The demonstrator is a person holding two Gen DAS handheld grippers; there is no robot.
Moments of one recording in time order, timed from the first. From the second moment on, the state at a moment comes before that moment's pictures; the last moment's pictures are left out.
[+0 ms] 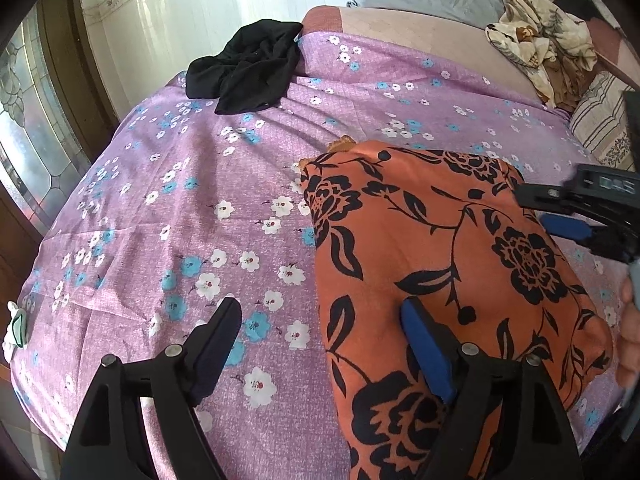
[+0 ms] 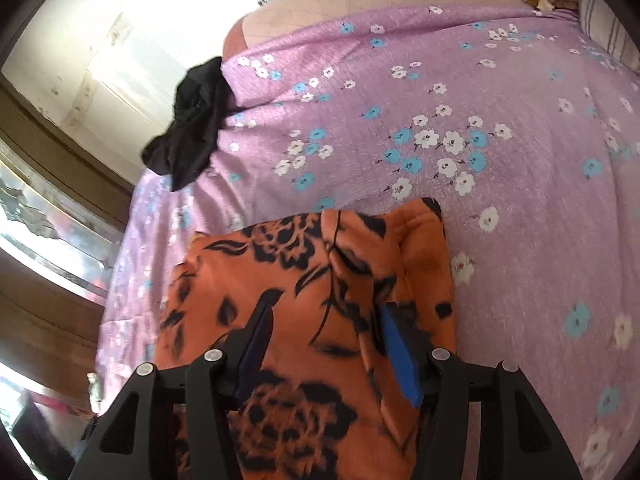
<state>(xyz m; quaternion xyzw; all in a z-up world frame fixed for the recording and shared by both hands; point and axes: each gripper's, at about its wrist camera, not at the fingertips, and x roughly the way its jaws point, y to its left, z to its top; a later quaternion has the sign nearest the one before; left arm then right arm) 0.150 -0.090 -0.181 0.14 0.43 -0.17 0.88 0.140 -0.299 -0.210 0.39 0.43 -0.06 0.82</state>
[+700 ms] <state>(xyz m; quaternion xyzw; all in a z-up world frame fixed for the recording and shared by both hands) 0.049 -0.055 -0.018 0.12 0.26 -0.11 0.95 -0.013 -0.267 -0.059 0.27 0.31 -0.11 0.90</state>
